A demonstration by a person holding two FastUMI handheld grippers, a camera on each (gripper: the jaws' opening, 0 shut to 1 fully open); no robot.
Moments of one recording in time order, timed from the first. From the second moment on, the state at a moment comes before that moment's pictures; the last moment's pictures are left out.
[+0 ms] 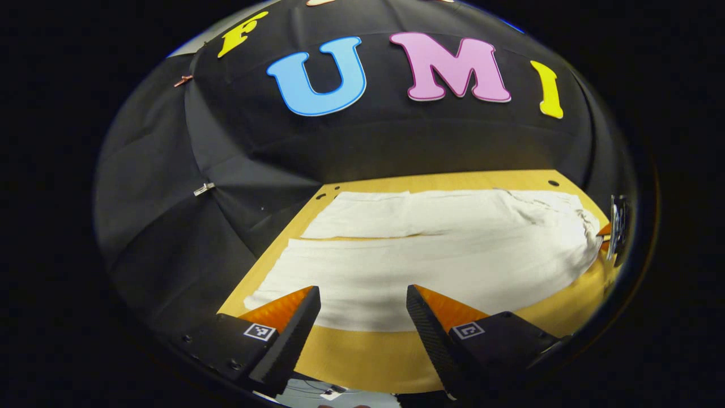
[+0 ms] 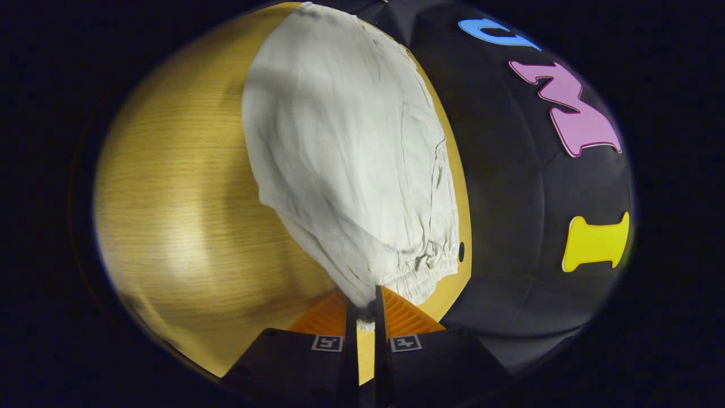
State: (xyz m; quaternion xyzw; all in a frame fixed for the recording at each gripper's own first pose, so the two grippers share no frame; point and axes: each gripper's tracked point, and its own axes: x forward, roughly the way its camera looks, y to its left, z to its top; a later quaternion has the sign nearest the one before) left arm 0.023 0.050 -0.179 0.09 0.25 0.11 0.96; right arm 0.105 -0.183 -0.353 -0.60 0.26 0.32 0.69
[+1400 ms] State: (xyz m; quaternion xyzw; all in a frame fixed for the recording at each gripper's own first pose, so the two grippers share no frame) left arm 0.061 0.305 -0.305 0.57 0.40 -0.13 0.71; right arm 0.095 -0.190 -0.356 -0.65 0.27 0.36 0.61
